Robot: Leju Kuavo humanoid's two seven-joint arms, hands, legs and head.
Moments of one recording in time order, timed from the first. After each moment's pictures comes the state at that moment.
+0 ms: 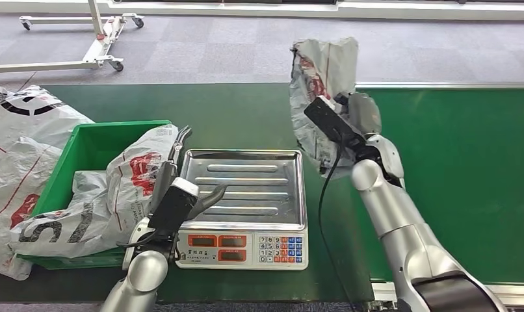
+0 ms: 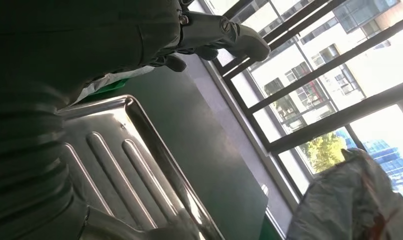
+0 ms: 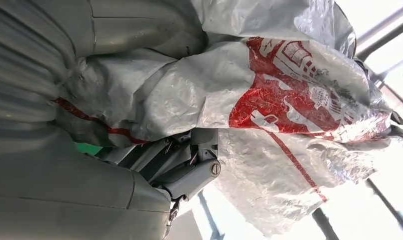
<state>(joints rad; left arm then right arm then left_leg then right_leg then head) -0.13 -0.08 -0.33 -1.59 -0.47 0.14 -0.20 -0.79 0.11 0.30 -0.75 0.76 -0.13 -0.16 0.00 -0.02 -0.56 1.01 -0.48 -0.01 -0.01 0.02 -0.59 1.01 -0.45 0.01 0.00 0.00</state>
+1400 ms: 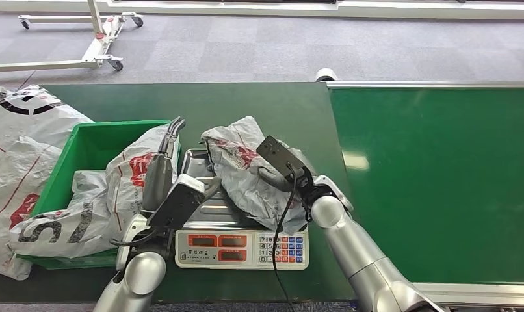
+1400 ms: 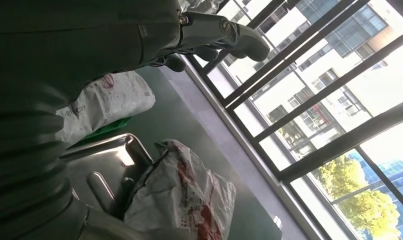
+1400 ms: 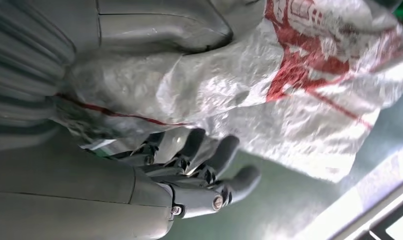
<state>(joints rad) -0.13 -0.05 -0.36 -1.68 -0.64 0.18 -0.08 -0.60 0.17 0.52 -0.90 0.34 0.11 0.08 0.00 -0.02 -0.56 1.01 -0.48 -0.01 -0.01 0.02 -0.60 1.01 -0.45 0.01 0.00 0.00</state>
